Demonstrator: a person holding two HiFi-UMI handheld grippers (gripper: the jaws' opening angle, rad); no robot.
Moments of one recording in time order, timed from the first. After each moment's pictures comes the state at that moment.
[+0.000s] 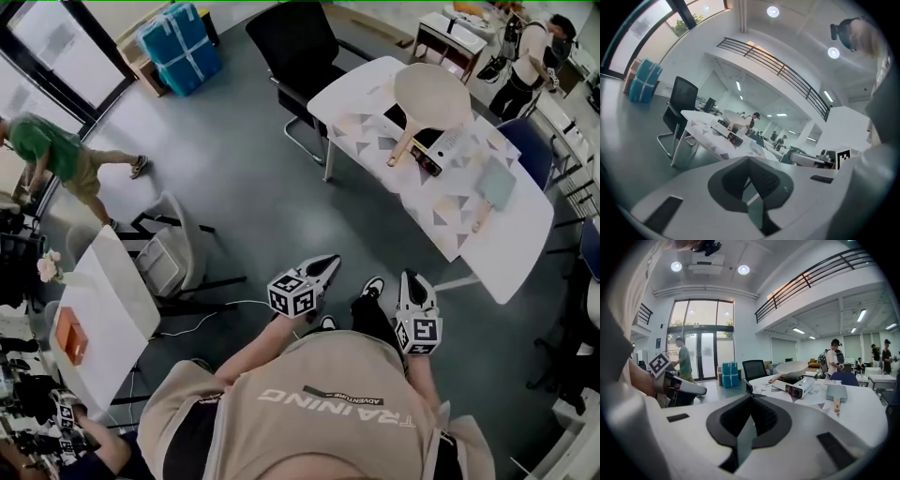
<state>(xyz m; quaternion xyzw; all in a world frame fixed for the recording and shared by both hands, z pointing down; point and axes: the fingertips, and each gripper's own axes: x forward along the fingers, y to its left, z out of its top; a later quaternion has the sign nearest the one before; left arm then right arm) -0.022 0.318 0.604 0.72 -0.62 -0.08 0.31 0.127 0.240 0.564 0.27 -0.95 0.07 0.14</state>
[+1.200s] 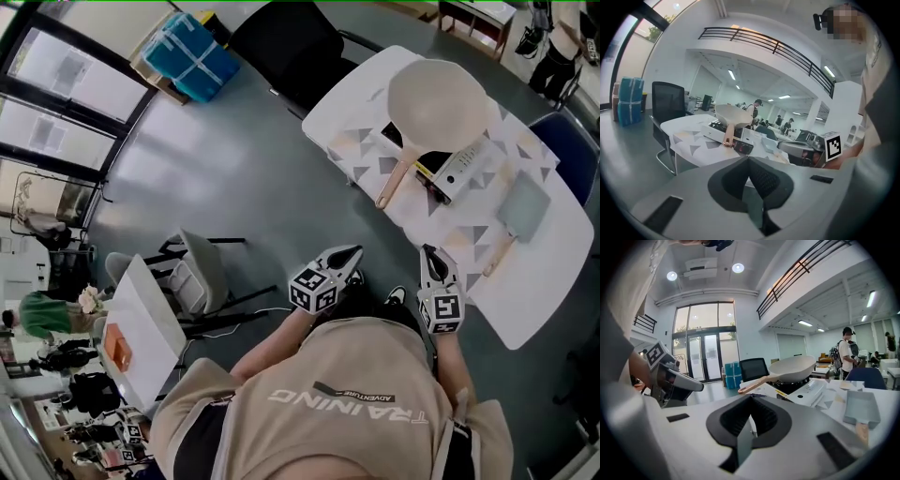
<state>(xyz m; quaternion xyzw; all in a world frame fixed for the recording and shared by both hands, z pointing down) -0.045 0.086 0.616 0.72 -0.63 0.05 0.29 0.068 -0.011 0.605 0.21 -0.97 0.09 0.13</state>
